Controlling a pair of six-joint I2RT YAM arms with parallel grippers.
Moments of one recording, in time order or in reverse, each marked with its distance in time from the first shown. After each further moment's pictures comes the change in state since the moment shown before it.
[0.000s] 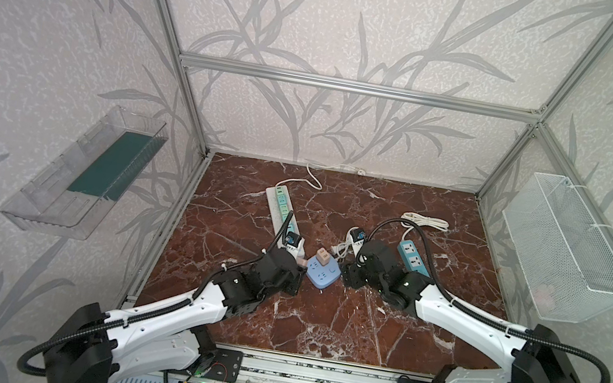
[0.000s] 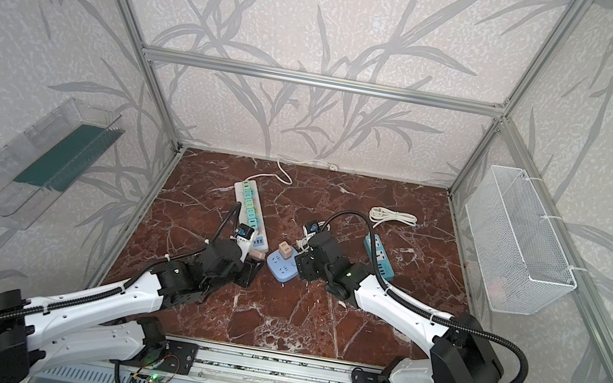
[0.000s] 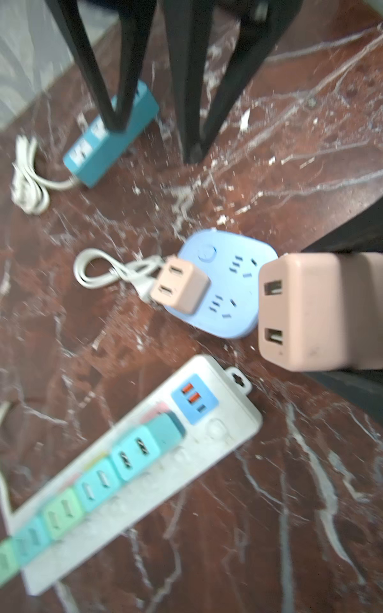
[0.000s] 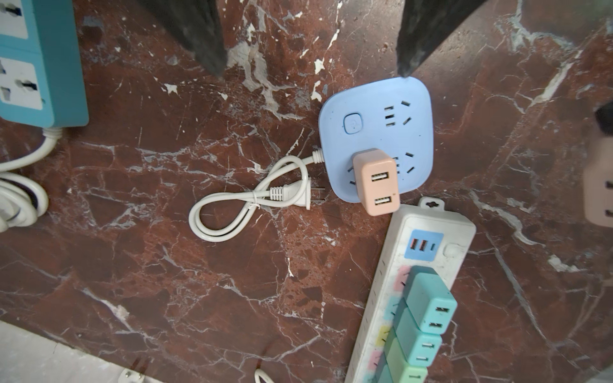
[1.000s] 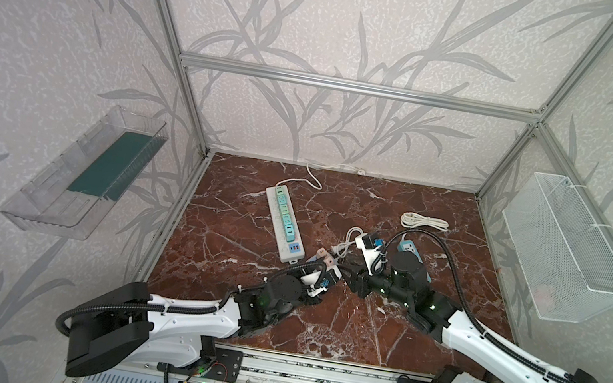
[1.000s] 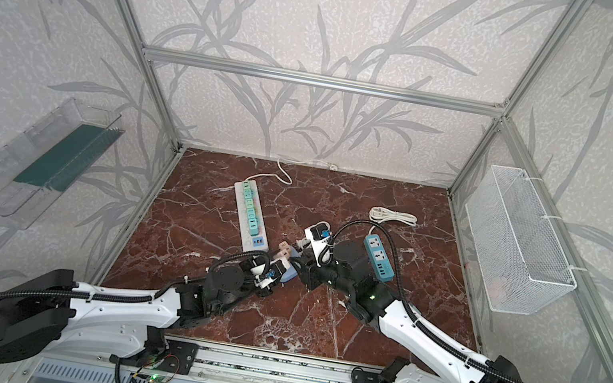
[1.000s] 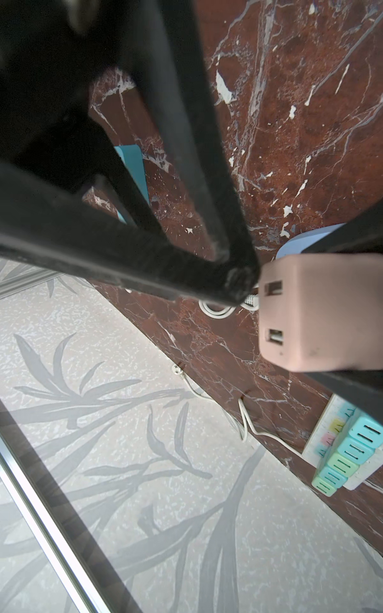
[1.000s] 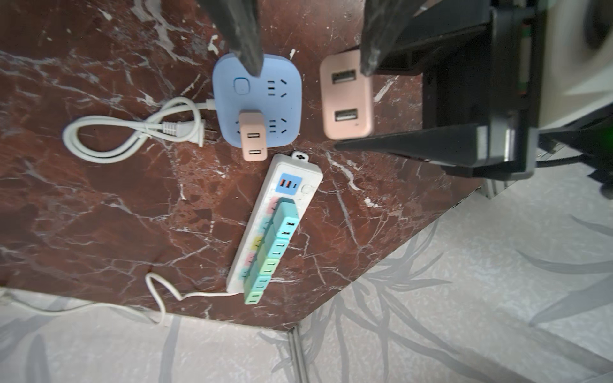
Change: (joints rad) left arm -0.204 0.184 -0.169 0.707 -0.151 0.777; right arm -0.026 -0.236 -0.155 0.232 -0.423 0.048
